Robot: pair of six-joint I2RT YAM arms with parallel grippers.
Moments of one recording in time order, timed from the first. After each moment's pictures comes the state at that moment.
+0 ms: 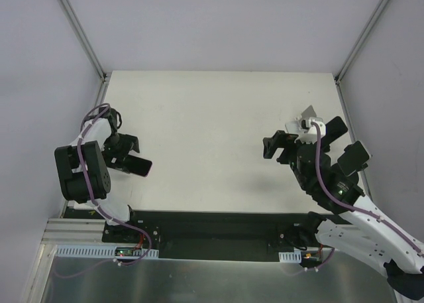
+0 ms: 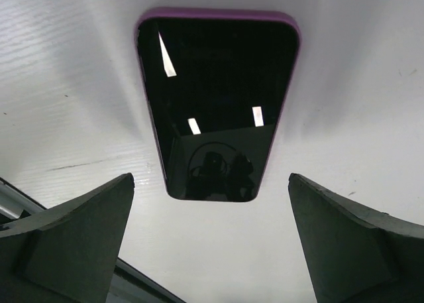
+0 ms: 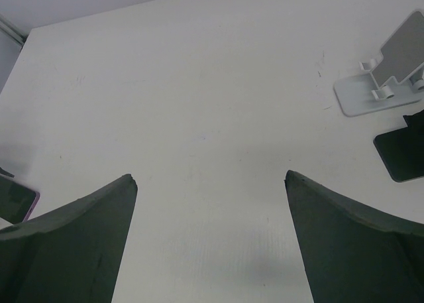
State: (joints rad) left arm 0.22 1.63 1.06 -0.96 0.00 -1.11; right arm 0.85 0.66 0.80 -0.45 0.62 0.48
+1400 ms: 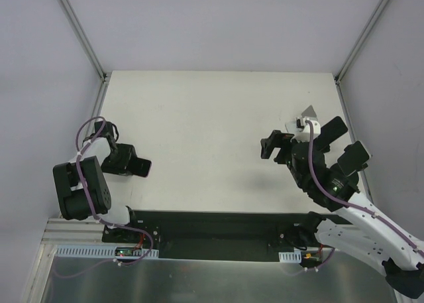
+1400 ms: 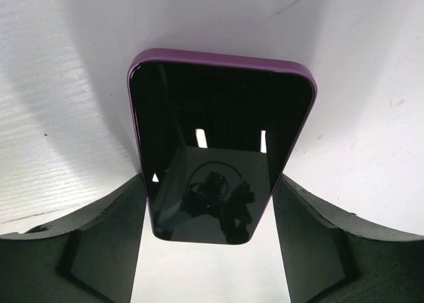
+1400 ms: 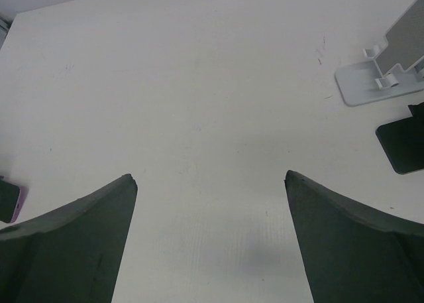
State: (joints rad) left arm 0.29 1.50 0.80 -0.68 0.00 -1.20; right arm 0.83 0.70 0.79 -0.45 0.60 0.50
